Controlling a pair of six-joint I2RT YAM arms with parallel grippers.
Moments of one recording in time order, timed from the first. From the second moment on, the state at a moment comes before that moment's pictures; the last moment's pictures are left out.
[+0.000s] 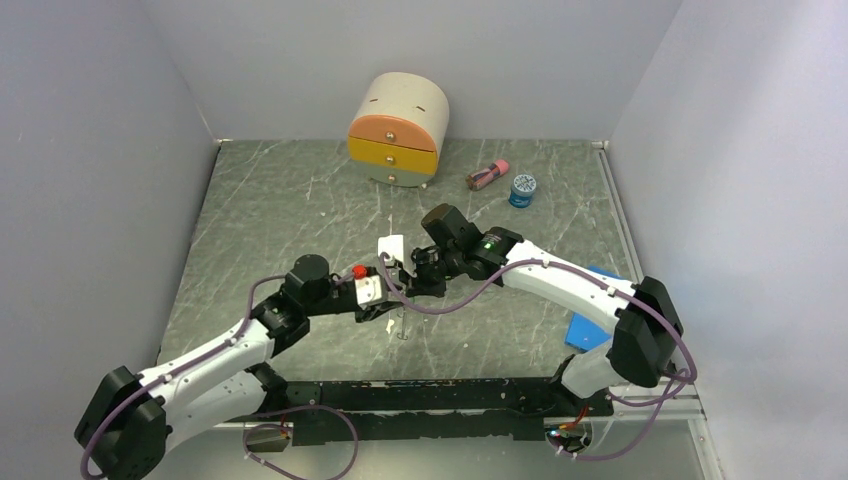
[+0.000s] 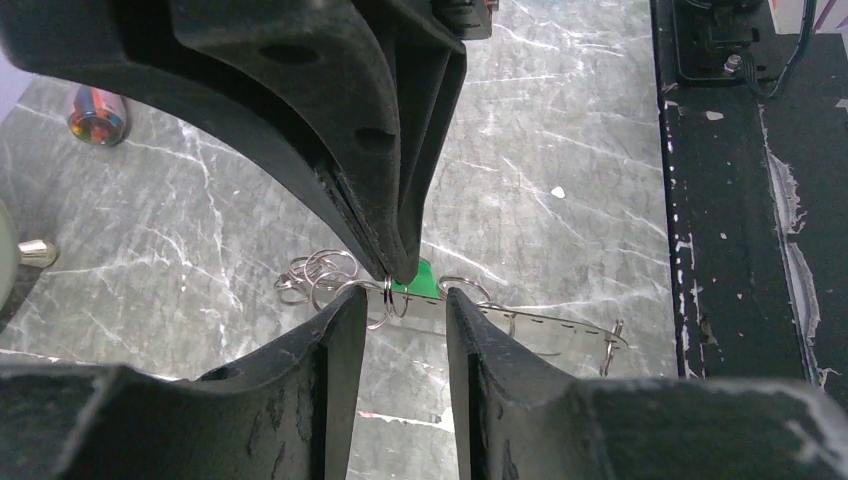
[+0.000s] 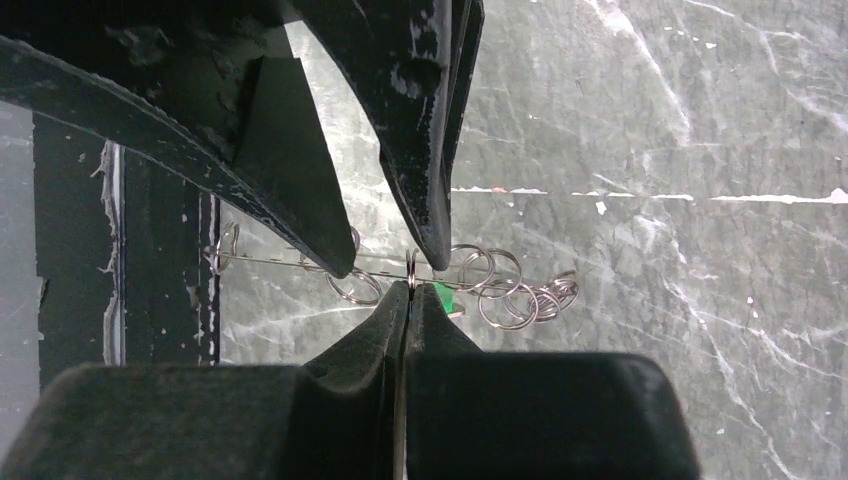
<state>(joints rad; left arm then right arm) -0.69 0.91 0.41 0.24 0.64 0.37 0.88 1.46 1.16 -0.55 -0.51 -0.53</state>
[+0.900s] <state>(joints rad) -0.71 0.97 0.41 0.26 0.60 0.37 0.88 1.47 1.16 -0.55 -0.53 -0.53</state>
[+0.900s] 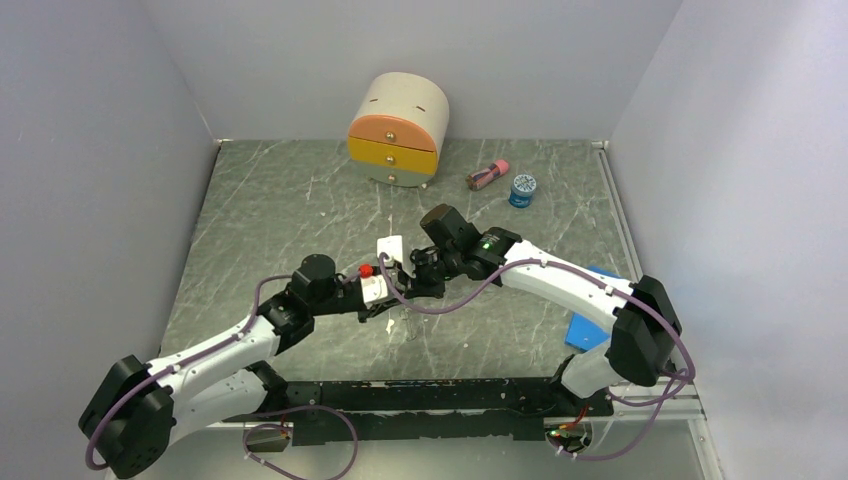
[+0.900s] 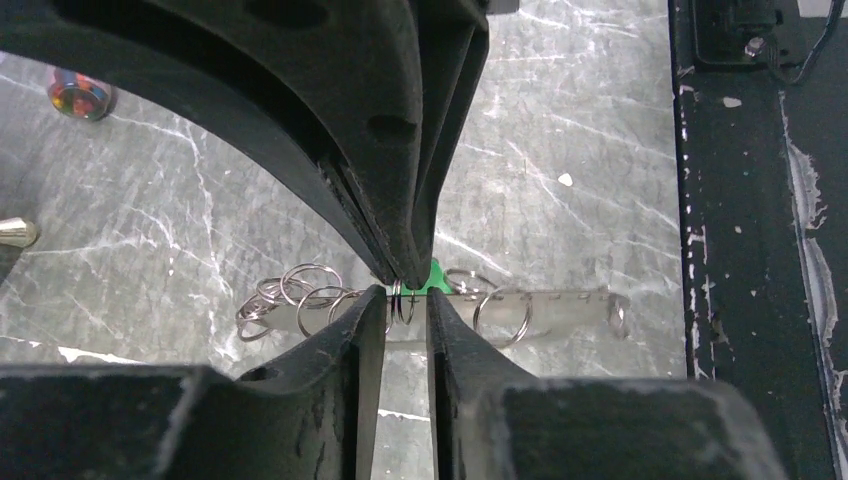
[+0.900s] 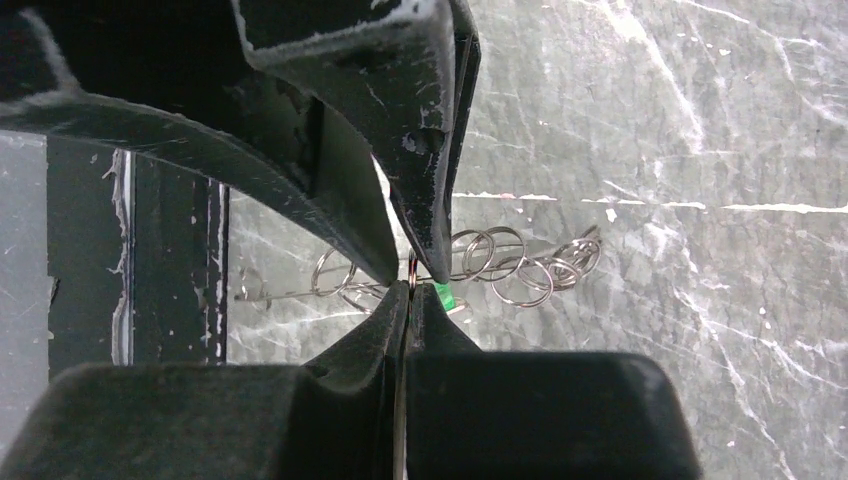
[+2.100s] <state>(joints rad) -0.68 0.93 0.30 0.53 0.57 0.16 0.73 1.29 0.93 -0.24 -0.62 -0.39</state>
